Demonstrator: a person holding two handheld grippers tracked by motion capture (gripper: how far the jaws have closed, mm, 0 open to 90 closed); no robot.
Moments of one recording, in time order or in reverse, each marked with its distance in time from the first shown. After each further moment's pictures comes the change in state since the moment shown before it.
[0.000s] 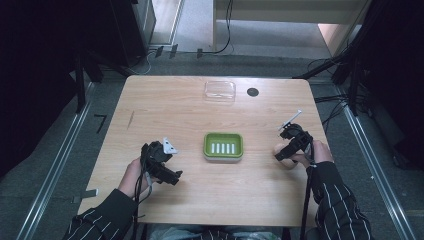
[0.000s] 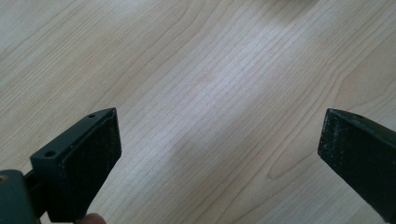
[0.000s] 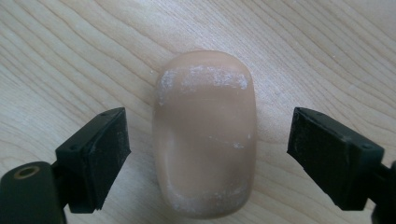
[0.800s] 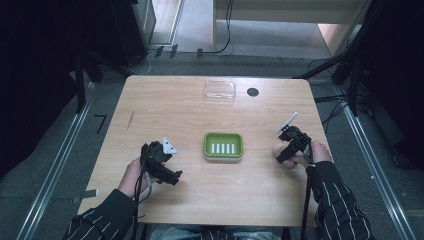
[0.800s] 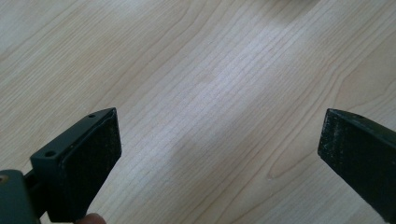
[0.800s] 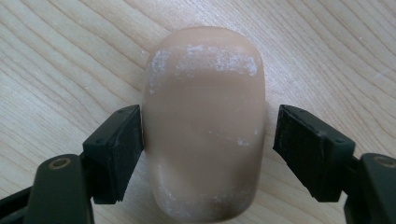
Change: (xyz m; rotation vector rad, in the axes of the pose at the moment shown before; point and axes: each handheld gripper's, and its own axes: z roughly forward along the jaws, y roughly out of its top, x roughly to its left) left arm 0.000 0.000 -0.001 0.000 0.002 0.001; right arm -0.002 -0.001 0.013 0.072 0.008 -0.006
